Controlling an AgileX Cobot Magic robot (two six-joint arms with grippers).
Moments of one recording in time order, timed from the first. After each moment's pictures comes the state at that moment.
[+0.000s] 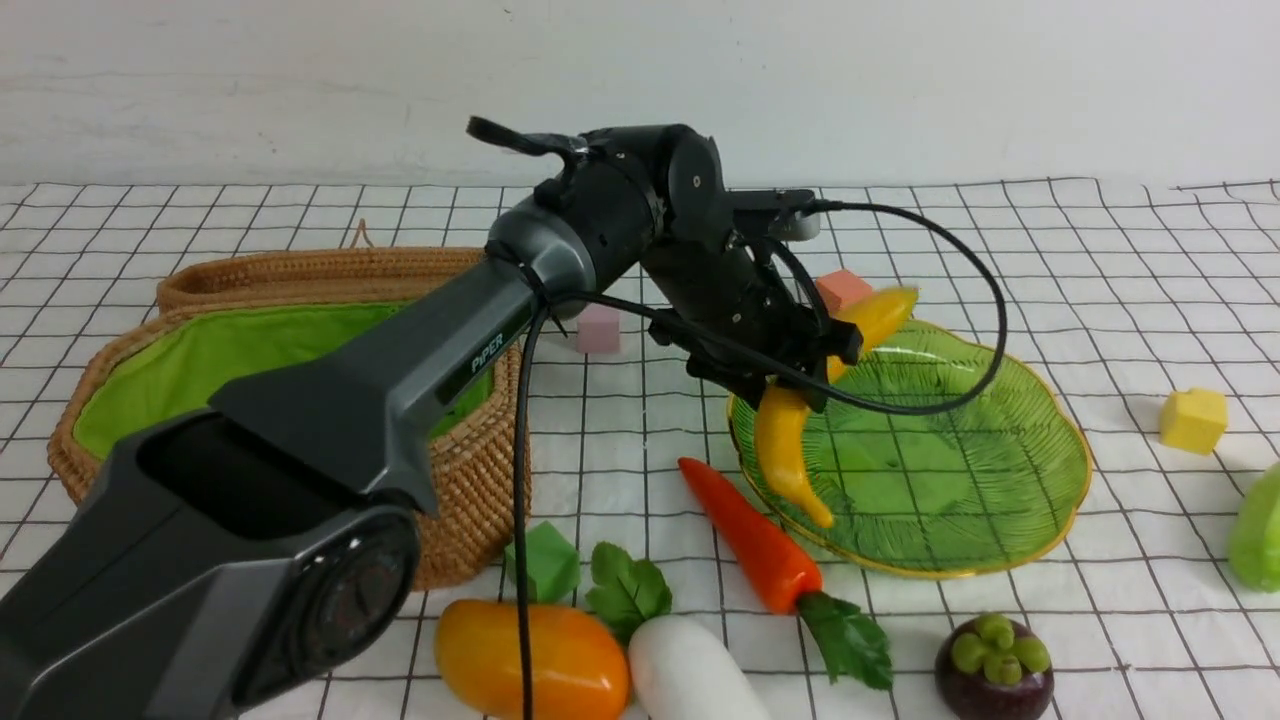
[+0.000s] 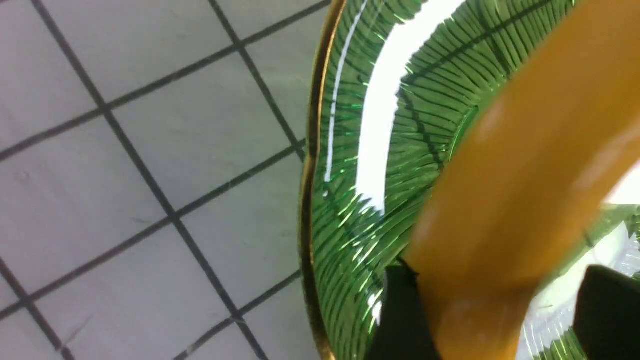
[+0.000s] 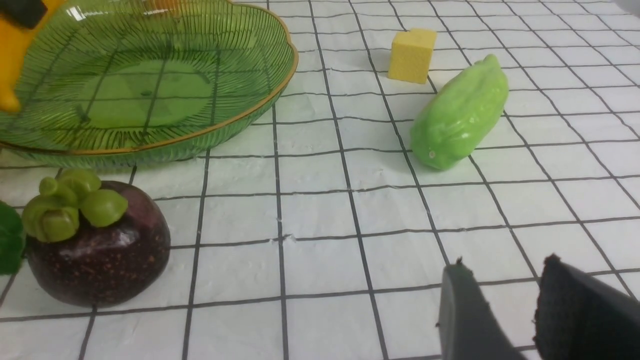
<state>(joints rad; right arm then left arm) -0.11 -0.01 0.01 0.02 0.39 -0.07 -0.56 2.51 -2.45 -0.31 1.07 -0.04</state>
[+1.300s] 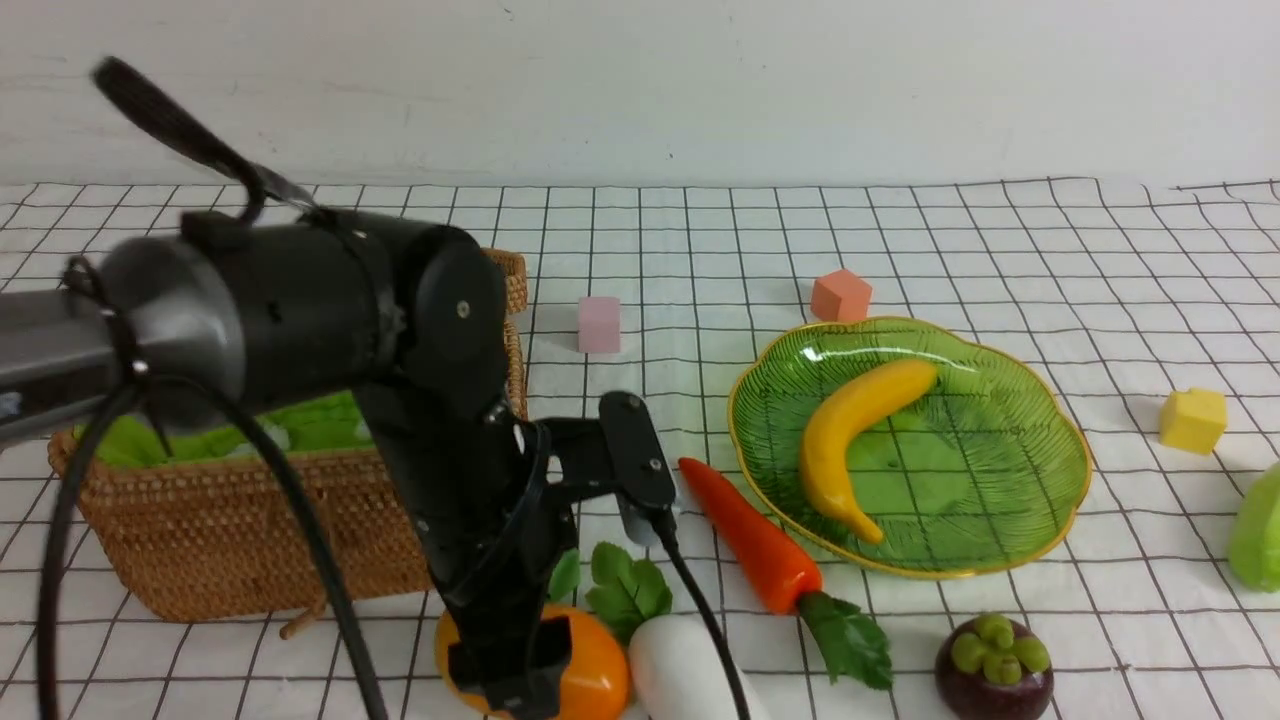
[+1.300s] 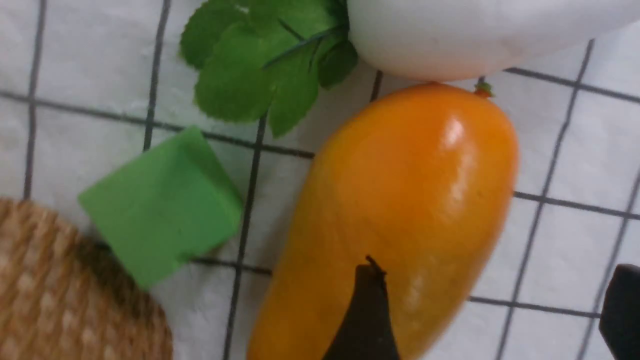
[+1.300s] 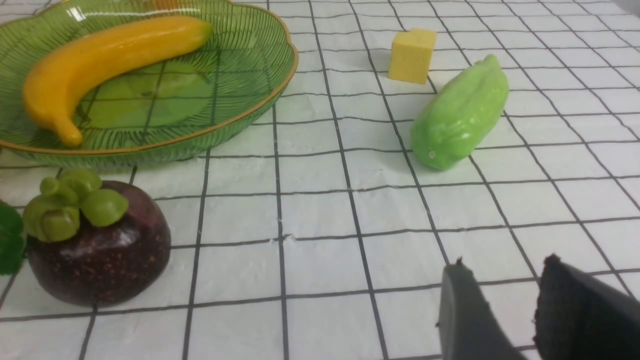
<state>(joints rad) -0.11 -0.01 0.01 0.02 0.39 -0.07 -0.56 1.77 -1.25 -0.18 1.02 0.89</state>
